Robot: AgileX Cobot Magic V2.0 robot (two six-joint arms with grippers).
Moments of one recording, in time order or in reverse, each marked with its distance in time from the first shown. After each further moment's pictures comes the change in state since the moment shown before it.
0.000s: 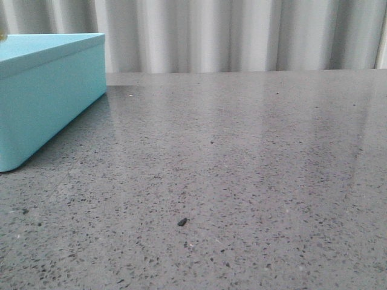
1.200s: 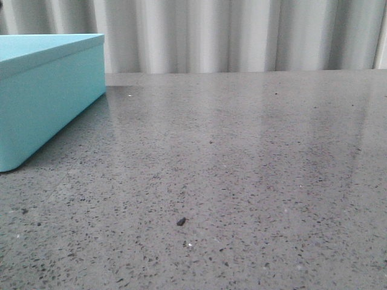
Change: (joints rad) left arm 0.004 -0.192 0.167 -0.358 -0.316 -0.002; right arm 0.000 -0.039 0.017 -0.013 0.032 0.000
